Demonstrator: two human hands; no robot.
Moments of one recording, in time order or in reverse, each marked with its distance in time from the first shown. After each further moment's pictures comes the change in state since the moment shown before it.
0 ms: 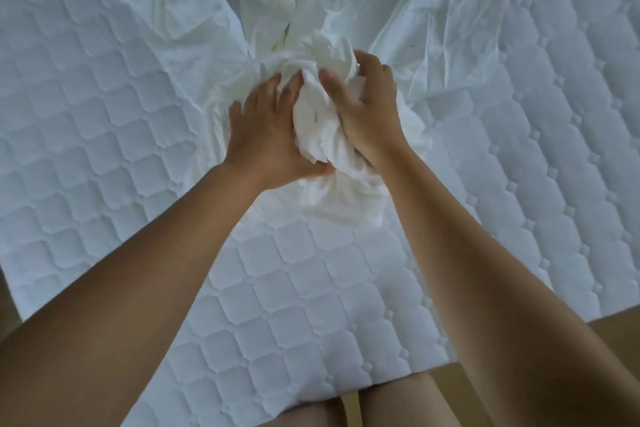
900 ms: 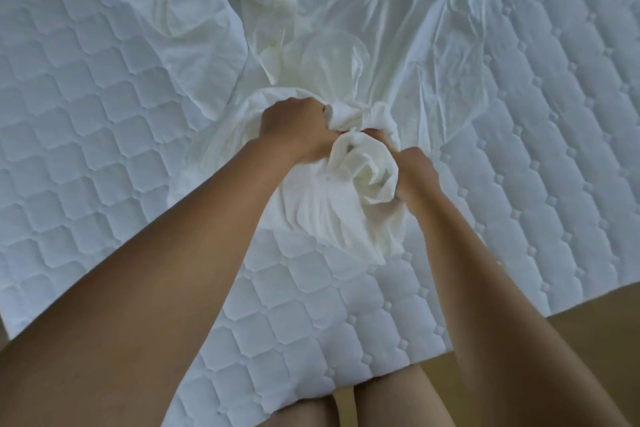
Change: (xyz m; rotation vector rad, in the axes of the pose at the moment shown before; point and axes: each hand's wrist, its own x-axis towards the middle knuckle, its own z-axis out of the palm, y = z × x) left_hand 0.003 0.037 -0.016 -0.048 -0.222 -0.065; right_hand -0.052 0.038 -0.030 -0.271 -0.165 0.640
